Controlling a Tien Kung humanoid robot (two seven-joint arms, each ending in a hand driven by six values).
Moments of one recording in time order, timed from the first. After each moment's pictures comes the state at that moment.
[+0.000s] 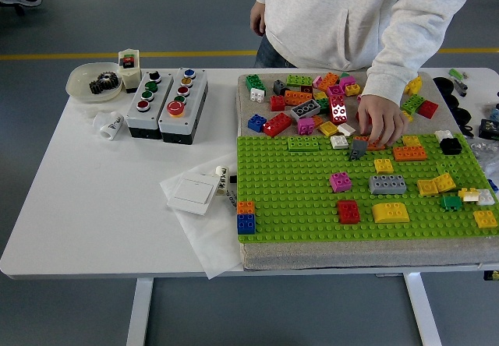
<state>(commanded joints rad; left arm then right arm) -0.09 0.01 -1.65 -0.18 1.69 0.16 0.17 0.34 -0.61 1.18 1.21 -0.47 -0.21 0.16</state>
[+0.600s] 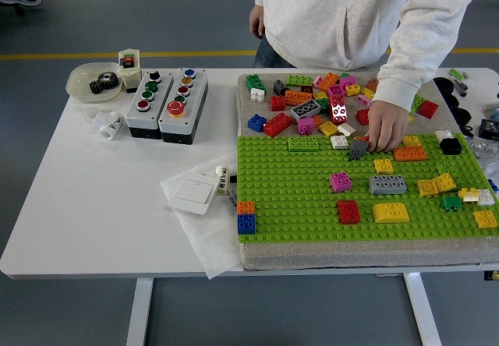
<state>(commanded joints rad) -0.11 0.01 -1.70 -0.18 1.74 0.16 0.17 0.36 -0.60 1.19 1.21 -0.46 -0.20 0.16</state>
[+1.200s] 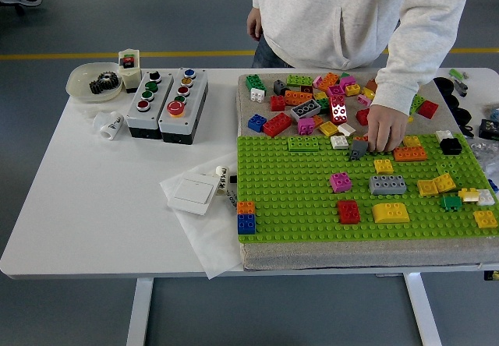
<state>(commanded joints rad) -0.13 0.00 -1.73 -0.18 1.75 0.17 0.17 0.40 -0.60 1.16 1.19 -0.47 -0.25 0.18</state>
